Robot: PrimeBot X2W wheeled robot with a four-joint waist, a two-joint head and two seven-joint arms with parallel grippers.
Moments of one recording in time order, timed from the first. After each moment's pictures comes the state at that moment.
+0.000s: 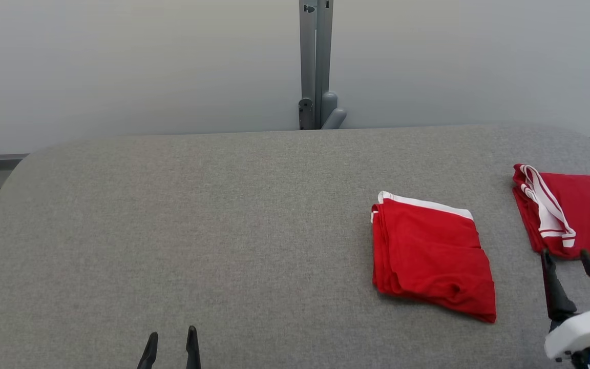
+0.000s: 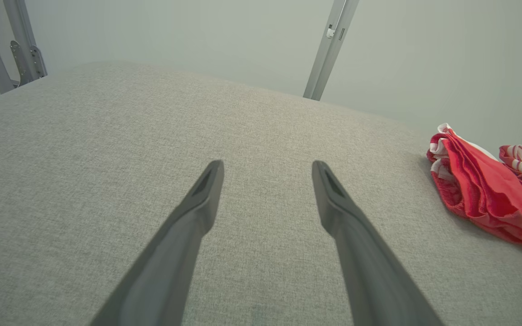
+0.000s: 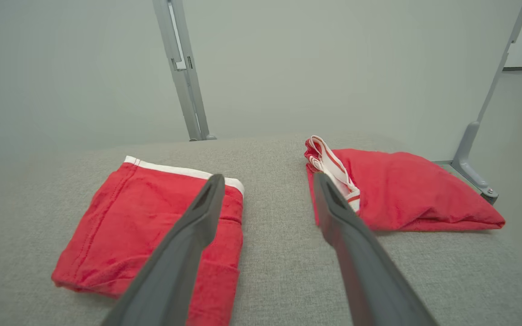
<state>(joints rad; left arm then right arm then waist) 0.24 0.05 -0.19 0.13 -0.34 0.03 -0.26 0.04 -0.29 -0.06 0.26 0.36 0.13 -0.23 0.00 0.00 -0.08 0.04</state>
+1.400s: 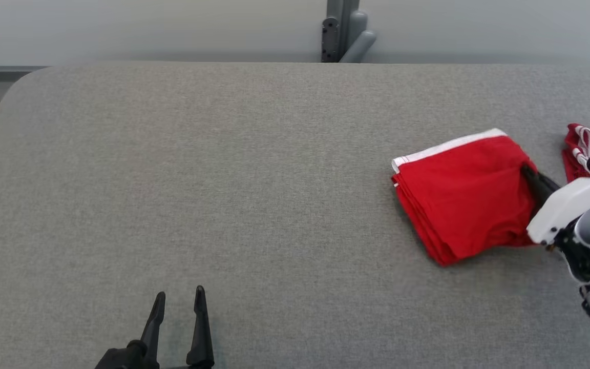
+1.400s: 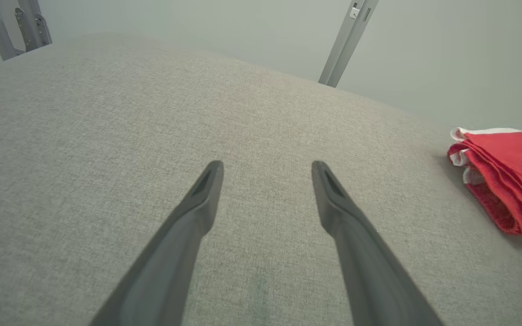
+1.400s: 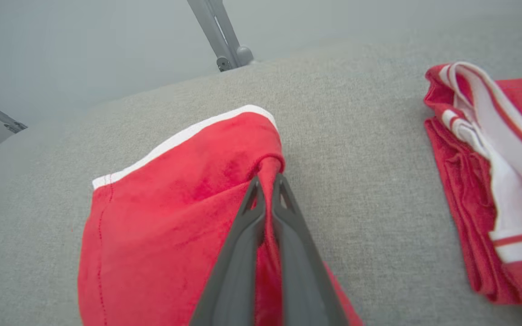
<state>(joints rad) 0.16 0.05 -0.24 0.07 -0.37 0.07 -0.26 -0.47 -0.40 0.20 0.64 0.75 0.13 0.09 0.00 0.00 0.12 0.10</state>
